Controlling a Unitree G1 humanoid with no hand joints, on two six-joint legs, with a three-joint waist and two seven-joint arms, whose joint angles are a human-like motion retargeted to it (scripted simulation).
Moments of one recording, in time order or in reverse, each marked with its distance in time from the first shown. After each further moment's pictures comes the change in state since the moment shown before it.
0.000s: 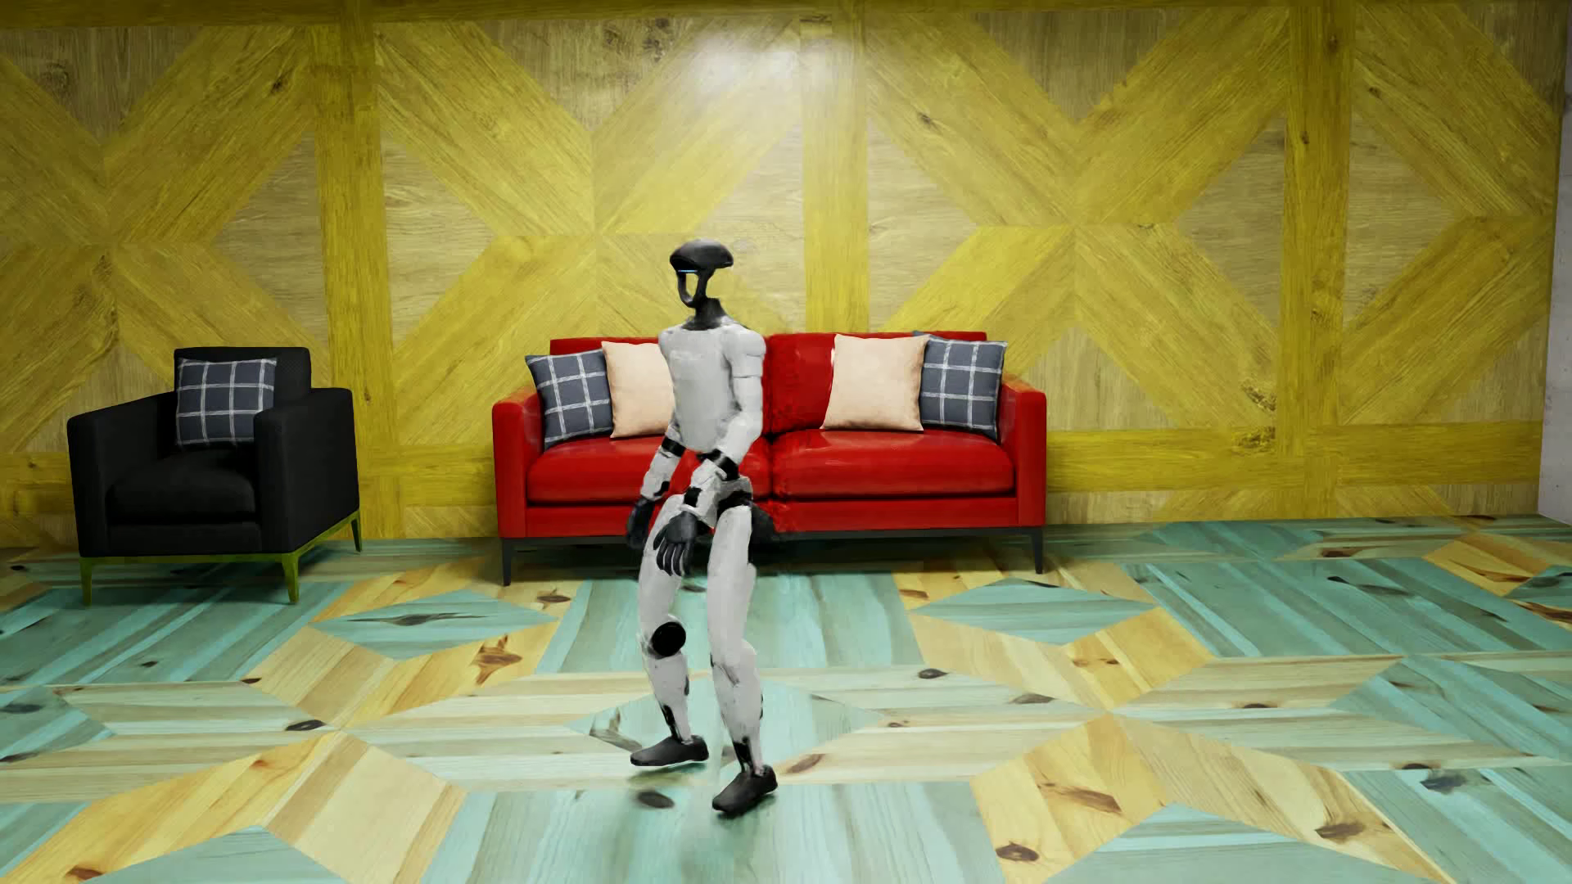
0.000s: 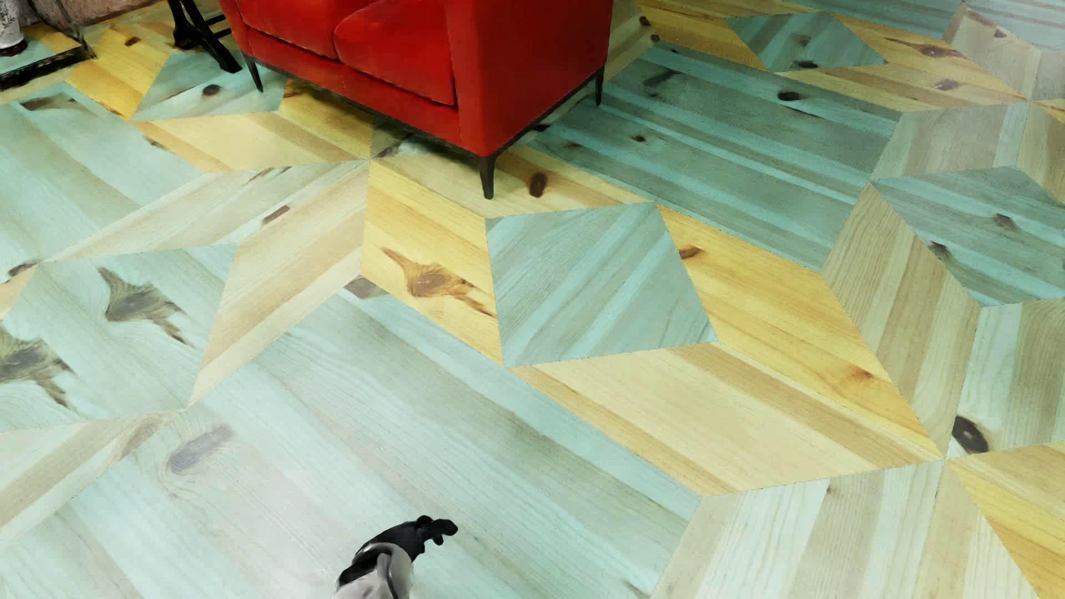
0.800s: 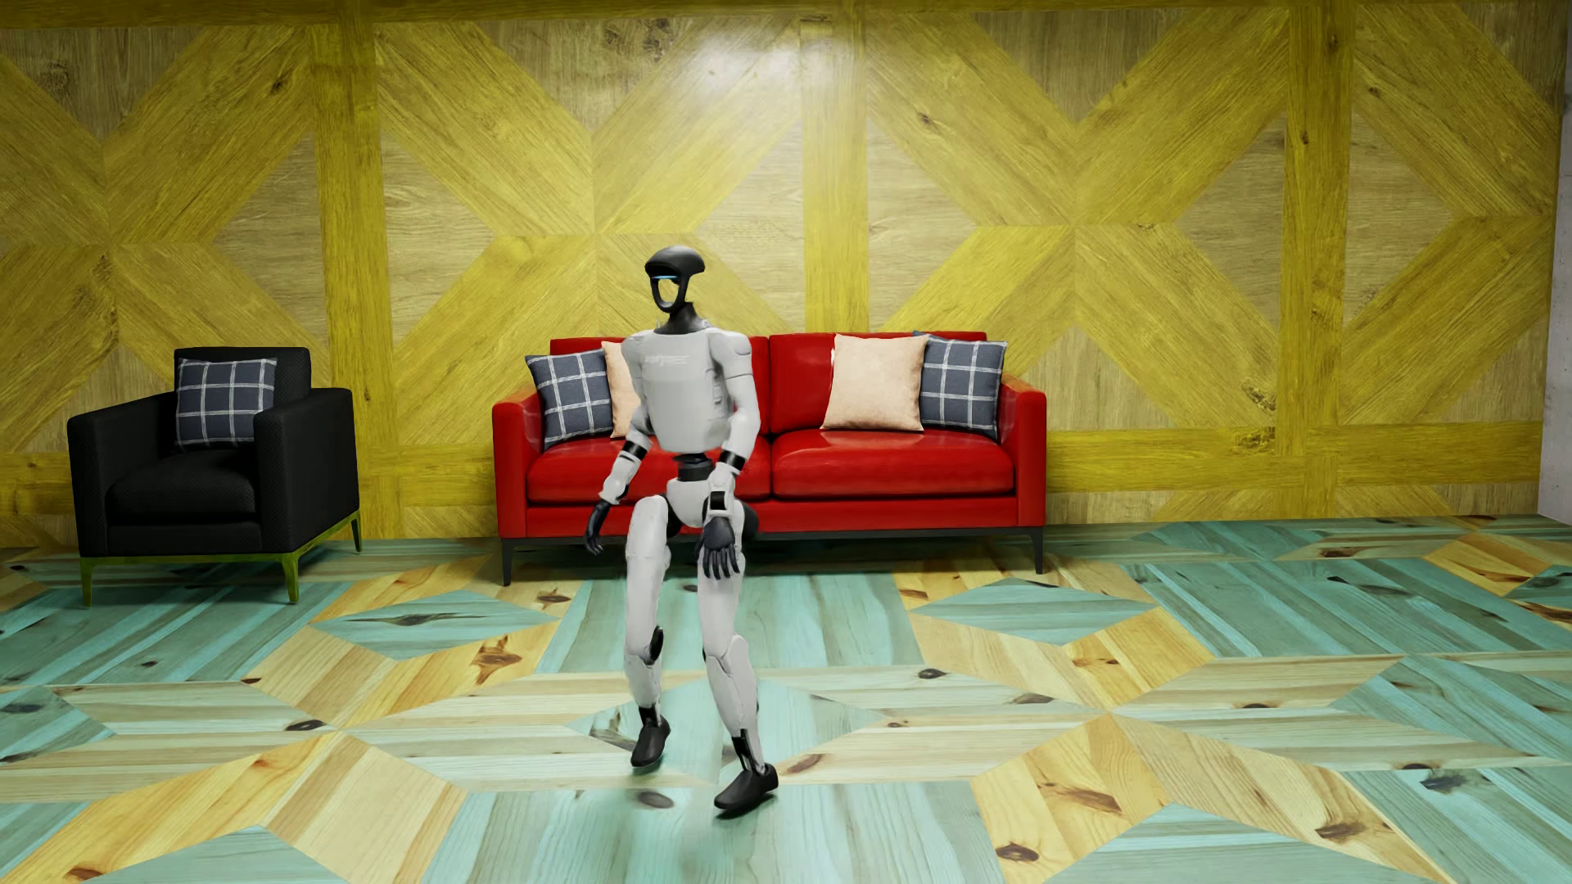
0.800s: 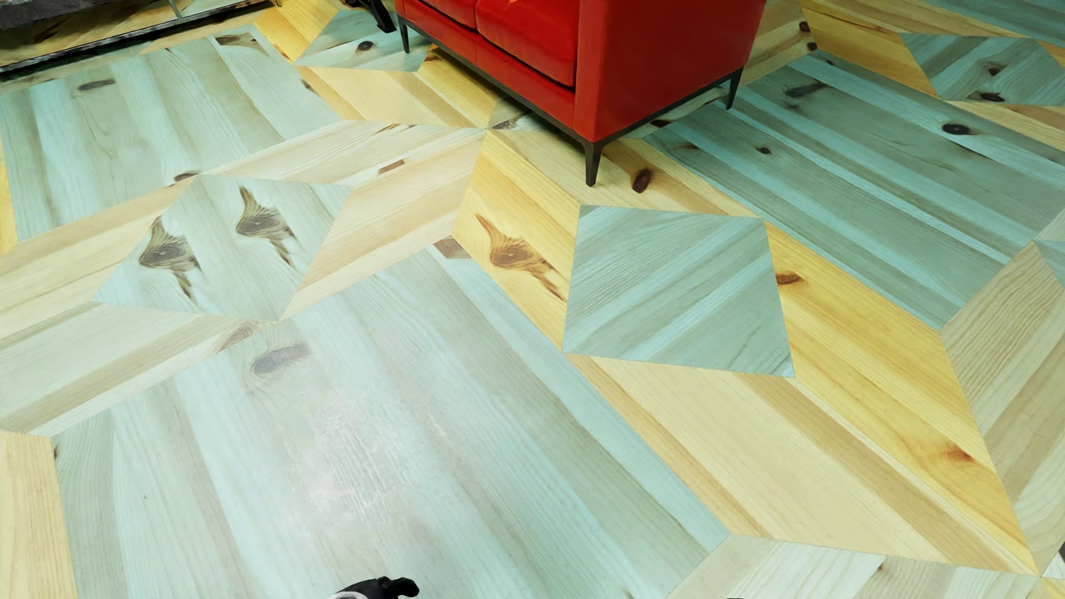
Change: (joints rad) body -0.131 -0.092 0.000 -0.001 0.312 -0.013 -0.305 0.600 0.016 0.061 0.400 0.049 -0.034 0.065 -0.103 0.063 -0.008 -0.176 0.130 -0.086 0.086 0.094 -0.071 -0.042 0.053 0.055 -0.024 -0.034 -0.052
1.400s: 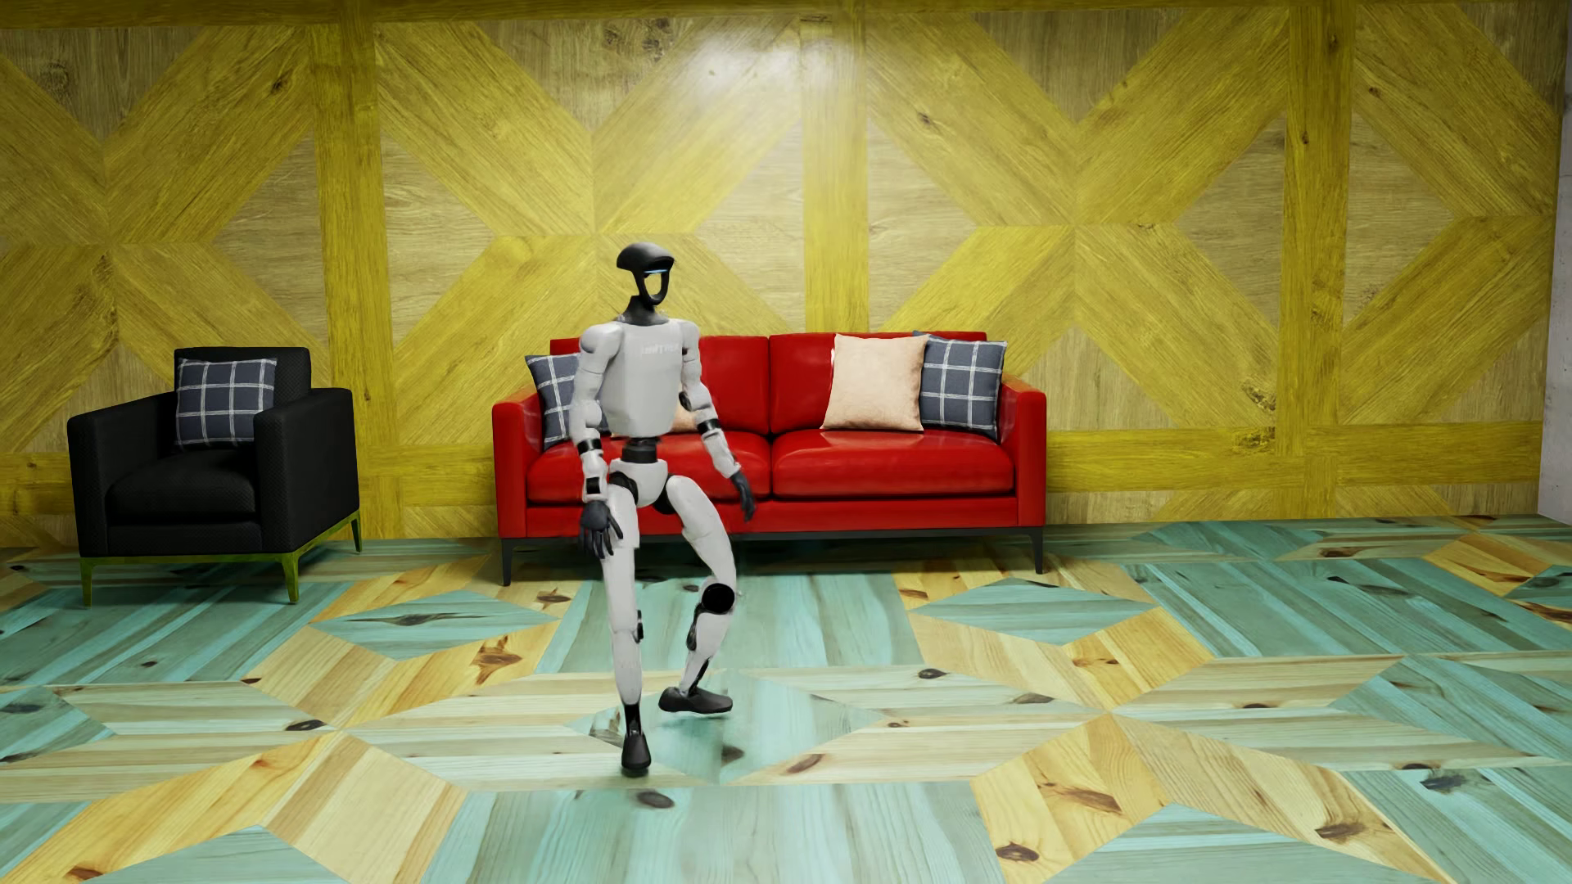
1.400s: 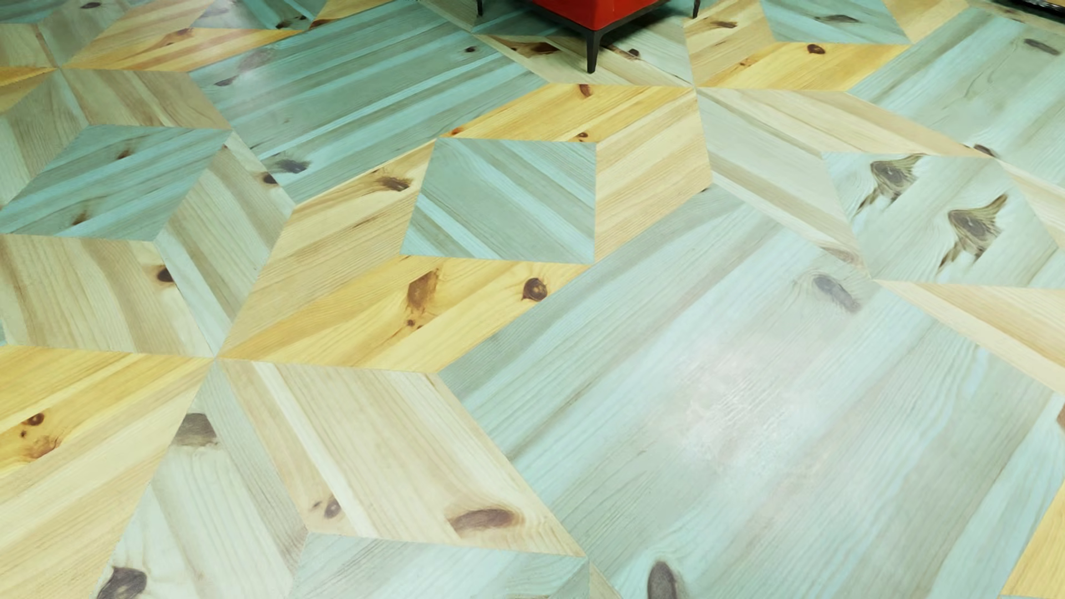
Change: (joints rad) body 0.141 0.138 0.020 0.529 -0.279 0.103 0.747 -1.188 0.009 0.266 -0.484 0.112 0.039 -0.037 0.182 0.057 -0.102 0.264 -0.304 0.125 0.119 -0.034 0.060 -0.159 -0.004 0.061 0.012 0.153 -0.005
